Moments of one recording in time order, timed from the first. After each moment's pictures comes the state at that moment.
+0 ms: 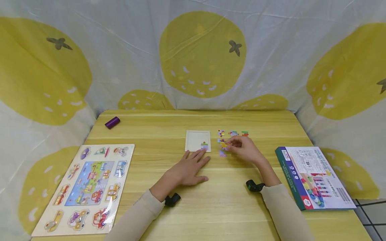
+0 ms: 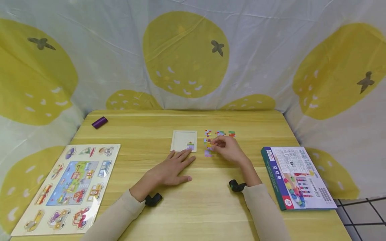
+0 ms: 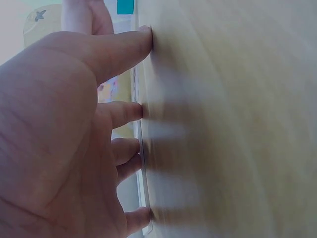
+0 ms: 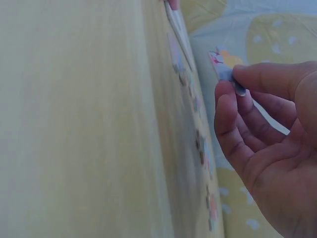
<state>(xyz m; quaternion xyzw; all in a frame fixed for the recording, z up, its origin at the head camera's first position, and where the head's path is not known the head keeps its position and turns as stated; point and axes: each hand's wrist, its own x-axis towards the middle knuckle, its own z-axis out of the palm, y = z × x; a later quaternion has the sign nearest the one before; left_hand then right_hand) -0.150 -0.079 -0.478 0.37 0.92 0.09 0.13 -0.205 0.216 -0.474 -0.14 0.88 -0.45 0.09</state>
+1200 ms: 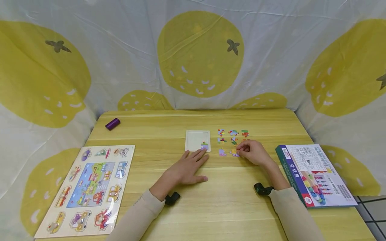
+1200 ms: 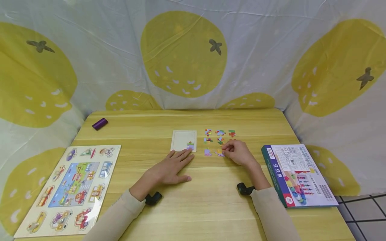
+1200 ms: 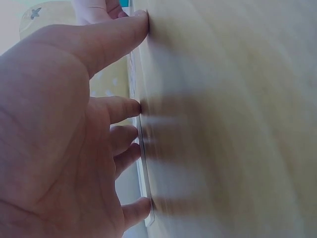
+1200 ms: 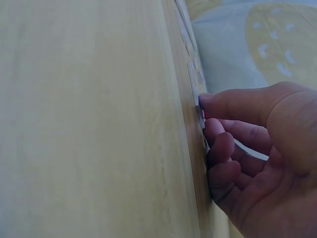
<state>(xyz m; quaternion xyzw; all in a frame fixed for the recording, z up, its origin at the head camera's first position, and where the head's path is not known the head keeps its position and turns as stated) -0.149 -0.084 -0.469 0.37 0.91 0.09 0.15 -0.195 0.248 -0.489 -0.11 0.92 -0.37 0.08</state>
